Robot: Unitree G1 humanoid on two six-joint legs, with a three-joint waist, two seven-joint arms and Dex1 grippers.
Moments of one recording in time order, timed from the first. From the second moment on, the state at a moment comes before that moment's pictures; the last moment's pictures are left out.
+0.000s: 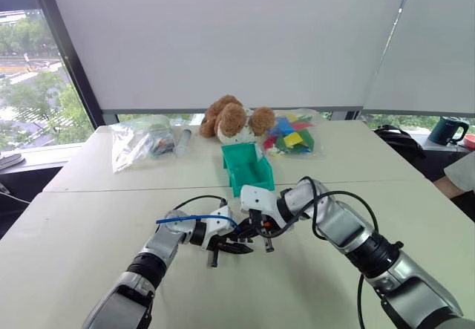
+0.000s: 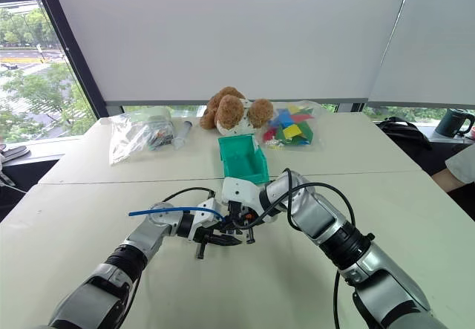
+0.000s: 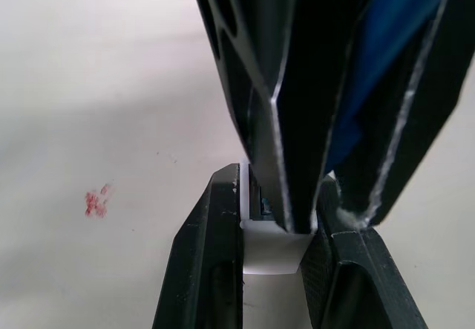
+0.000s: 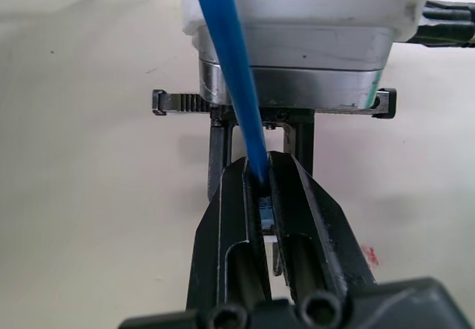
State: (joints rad) left arm -0.70 0.27 -0.28 0.74 -0.07 -0.22 -1.31; right arm -0.80 -0.53 0.54 0.01 -0.02 0.47 1.22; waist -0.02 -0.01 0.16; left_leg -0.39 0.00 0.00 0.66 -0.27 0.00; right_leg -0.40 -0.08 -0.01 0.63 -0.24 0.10
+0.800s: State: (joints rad) left arm -0.63 0.31 -0.28 0.65 -0.07 -0.12 -1.28; right arm -0.70 -0.47 0.48 0.08 -0.01 0.38 1.17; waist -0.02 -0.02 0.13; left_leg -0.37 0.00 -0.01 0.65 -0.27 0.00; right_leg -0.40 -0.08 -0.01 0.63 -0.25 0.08
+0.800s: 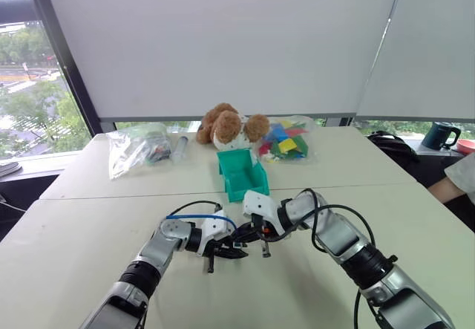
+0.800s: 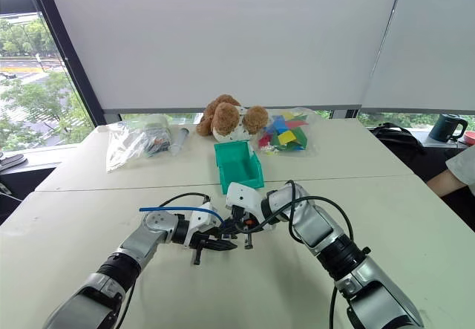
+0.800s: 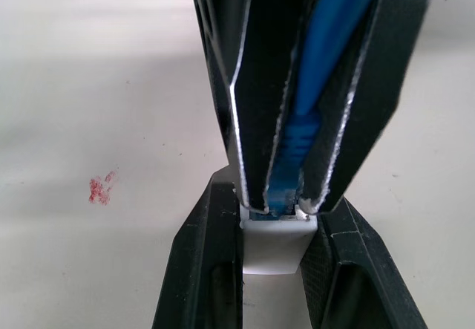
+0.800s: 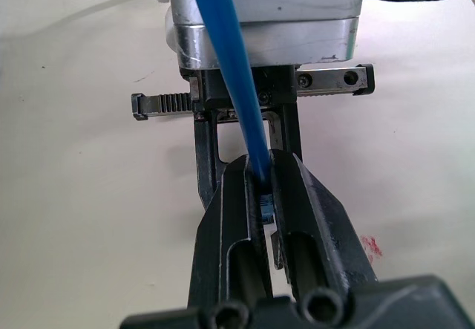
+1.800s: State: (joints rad) left arm -0.39 0.58 0.04 0.10 -0.35 0.32 -1.07; right arm -1.21 -0.40 0.18 0.66 0.13 0.62 1.02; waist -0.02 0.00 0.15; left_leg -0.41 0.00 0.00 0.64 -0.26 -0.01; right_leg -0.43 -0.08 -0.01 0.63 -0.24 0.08
